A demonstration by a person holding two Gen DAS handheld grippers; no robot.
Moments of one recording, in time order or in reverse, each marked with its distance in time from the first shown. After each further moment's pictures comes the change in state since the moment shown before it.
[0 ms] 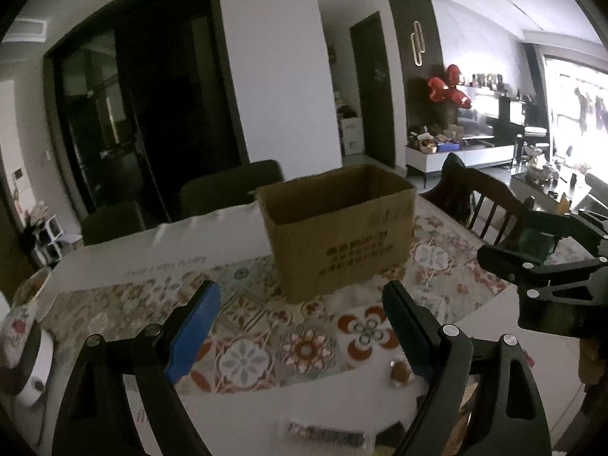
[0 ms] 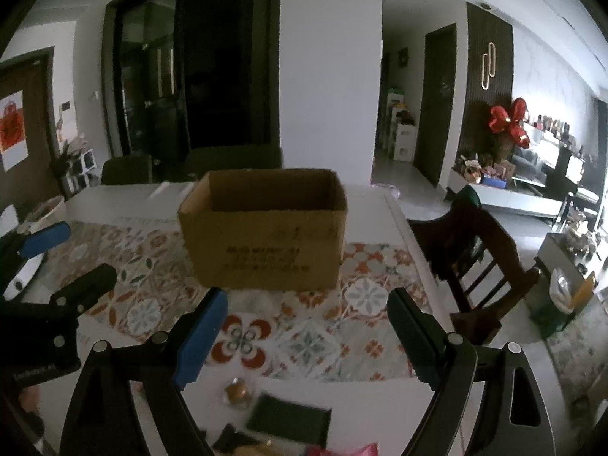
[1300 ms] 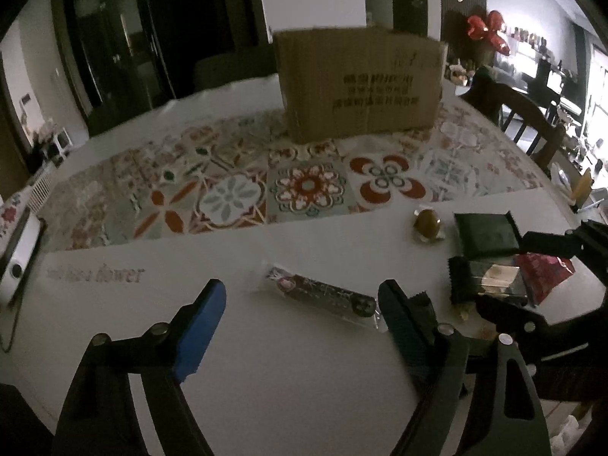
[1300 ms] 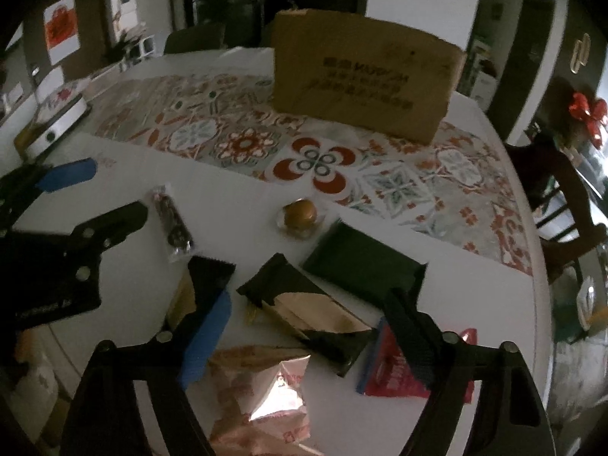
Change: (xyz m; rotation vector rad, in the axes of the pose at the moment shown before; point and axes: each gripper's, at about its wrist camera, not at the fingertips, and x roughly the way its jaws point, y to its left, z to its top) left arm 0.044 -0.012 -0.129 -0.115 0.365 0.044; right arm 0.044 0.050 -0.129 -0.246 0.363 0.201
